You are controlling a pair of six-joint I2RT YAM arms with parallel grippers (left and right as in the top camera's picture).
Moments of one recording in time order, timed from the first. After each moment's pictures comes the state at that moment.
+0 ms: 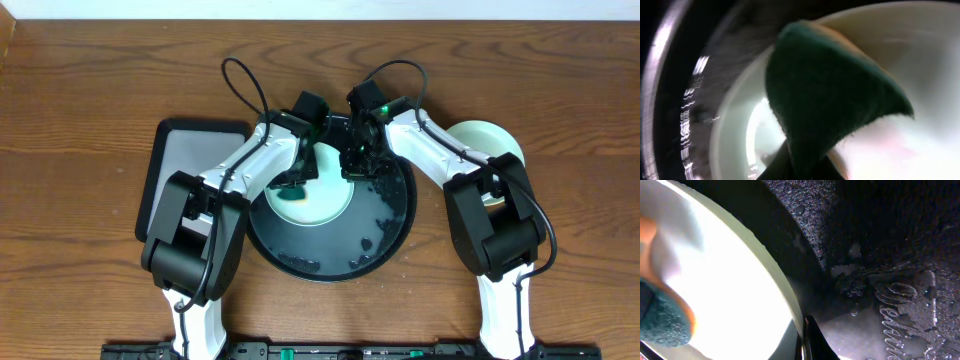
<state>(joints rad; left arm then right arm) -0.42 2.00 1.36 -0.89 -0.14 -0.64 0.49 2.19 1.59 -0.86 -0.33 0.44</state>
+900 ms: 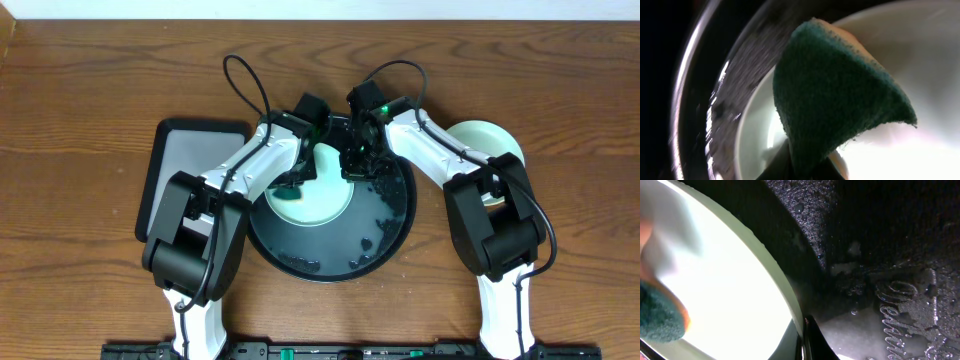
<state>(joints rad) -0.43 2.00 1.36 -0.91 -0.20 -0.64 0.49 2.19 1.59 -0.87 -0.33 0.44</state>
